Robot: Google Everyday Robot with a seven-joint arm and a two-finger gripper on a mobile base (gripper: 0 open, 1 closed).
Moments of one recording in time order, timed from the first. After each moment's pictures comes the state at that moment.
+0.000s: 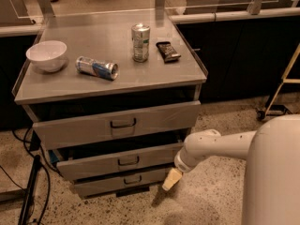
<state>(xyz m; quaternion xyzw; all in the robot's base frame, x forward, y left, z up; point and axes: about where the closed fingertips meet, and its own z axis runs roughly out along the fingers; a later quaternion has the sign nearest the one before) 0.548 -0.115 0.413 -0.48 0.87 0.09 0.13</state>
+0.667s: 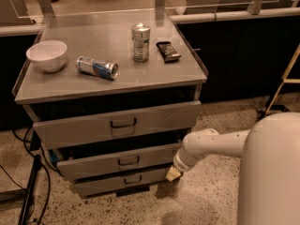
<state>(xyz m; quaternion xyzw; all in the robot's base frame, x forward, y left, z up) 0.552 -0.114 0.409 -0.47 0.87 0.09 0.12</state>
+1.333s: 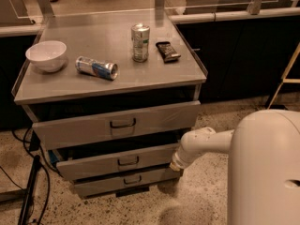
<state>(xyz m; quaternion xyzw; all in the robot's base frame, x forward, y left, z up) 0.576 -0.115 0.394 -0.46 0.88 0.07 0.13</state>
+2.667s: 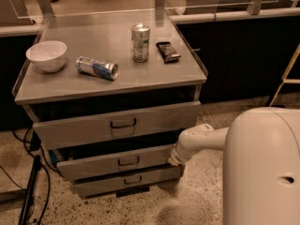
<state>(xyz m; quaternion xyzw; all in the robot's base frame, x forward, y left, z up) 0.600 -0.110 0.403 -0.46 0.87 0.06 0.16</state>
